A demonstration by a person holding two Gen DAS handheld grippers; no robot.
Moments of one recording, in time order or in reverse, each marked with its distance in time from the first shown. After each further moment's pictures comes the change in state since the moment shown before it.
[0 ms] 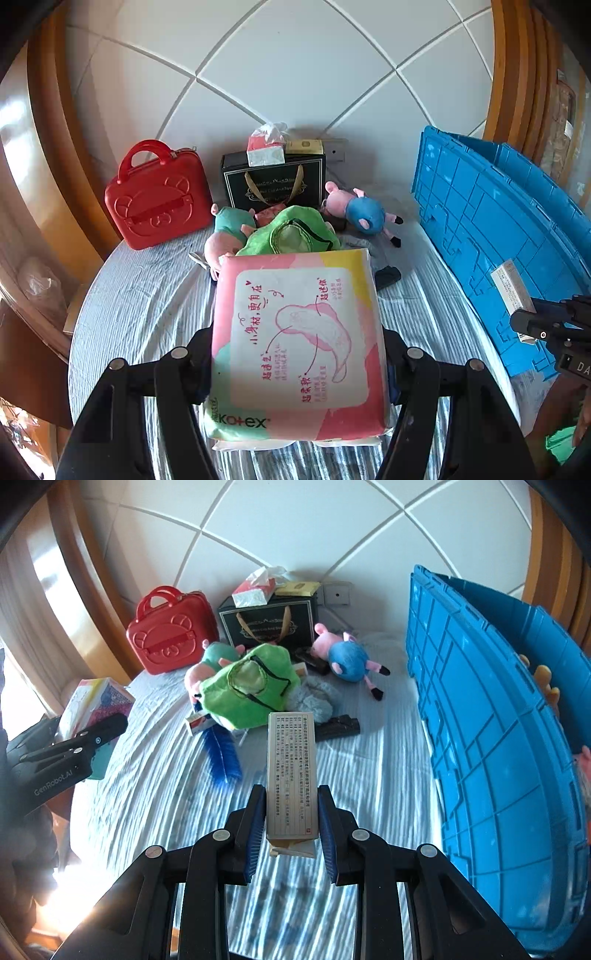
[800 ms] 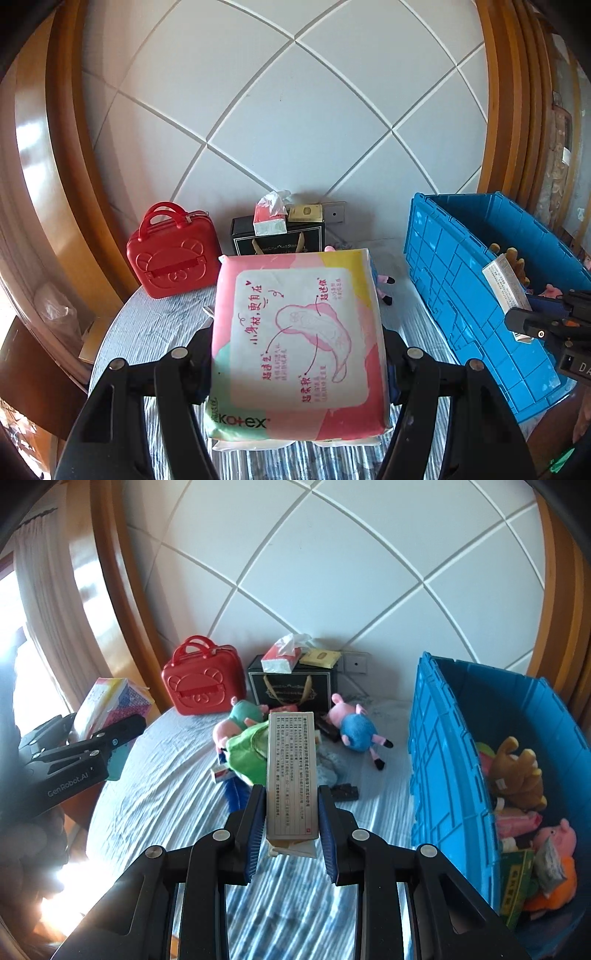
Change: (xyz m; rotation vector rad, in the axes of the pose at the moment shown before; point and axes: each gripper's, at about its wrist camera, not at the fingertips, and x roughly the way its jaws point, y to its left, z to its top) left arm -0.073 -0.039 0.058 -0.004 -0.158 0.052; right arm -0.088 -0.009 0.050 -0.104 -0.165 0.072
